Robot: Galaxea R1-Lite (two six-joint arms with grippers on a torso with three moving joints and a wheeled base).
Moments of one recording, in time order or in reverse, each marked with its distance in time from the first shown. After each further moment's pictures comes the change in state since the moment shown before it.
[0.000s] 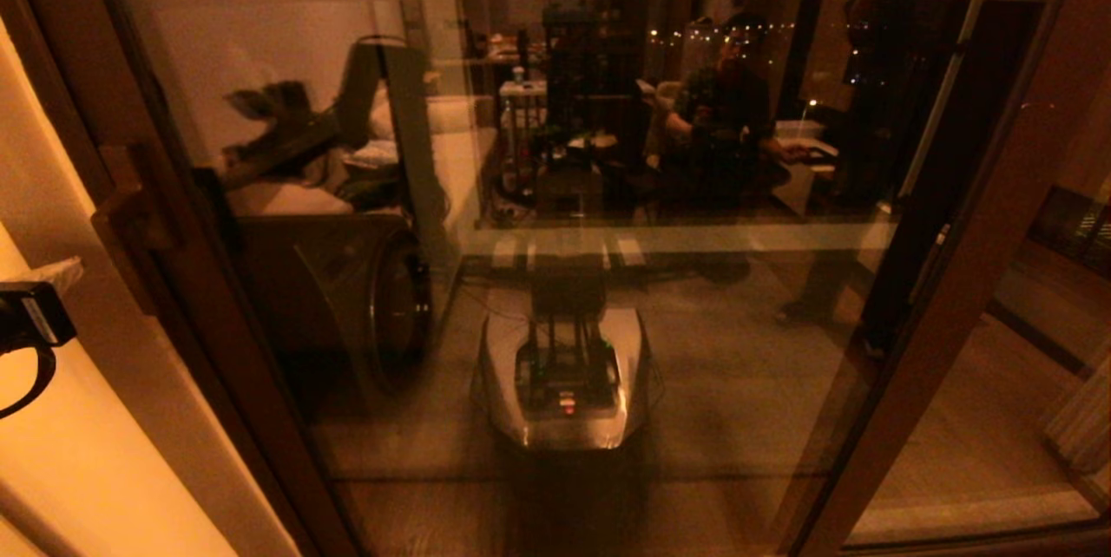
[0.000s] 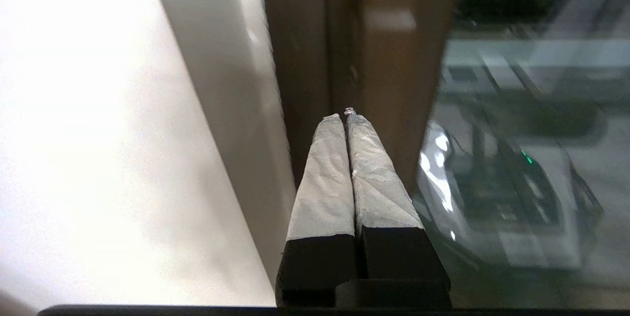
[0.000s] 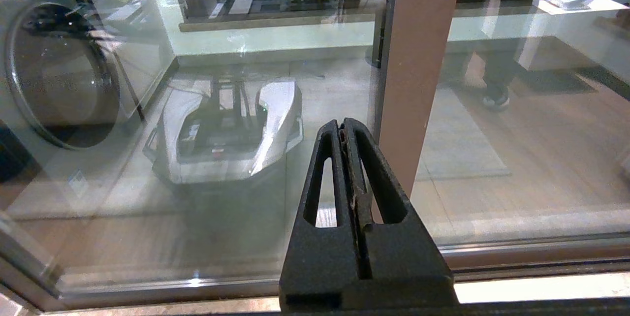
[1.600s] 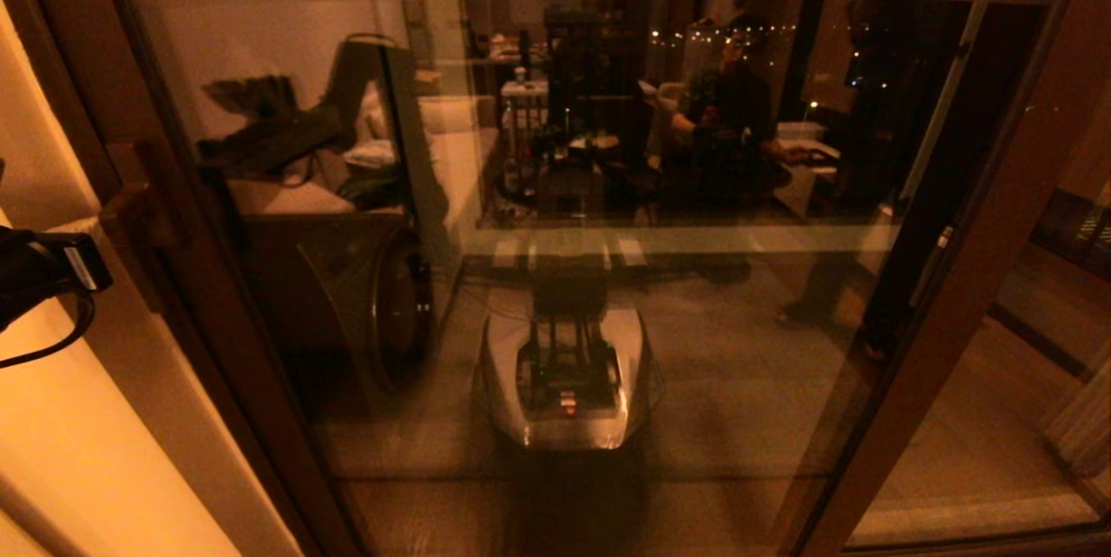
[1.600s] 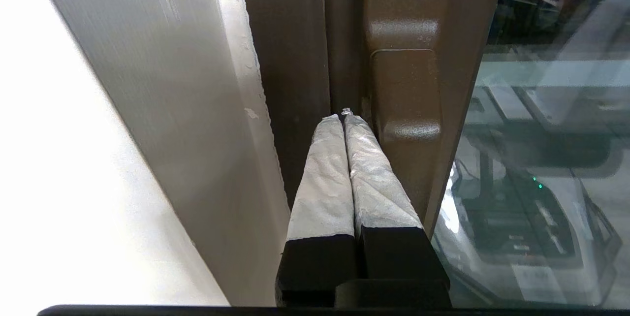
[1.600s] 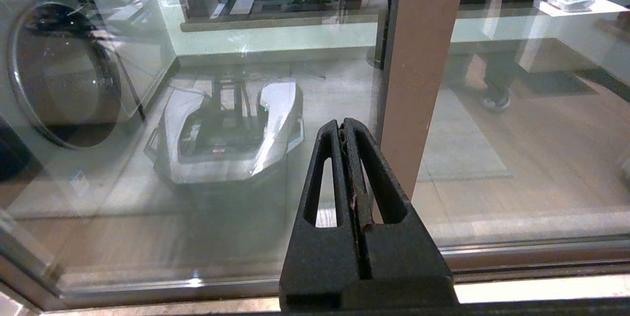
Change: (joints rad) left arm -0.147 0.106 -0.157 0.004 0.066 0.000; right arm 0.000 0.000 0.000 0.000 0.000 0.000
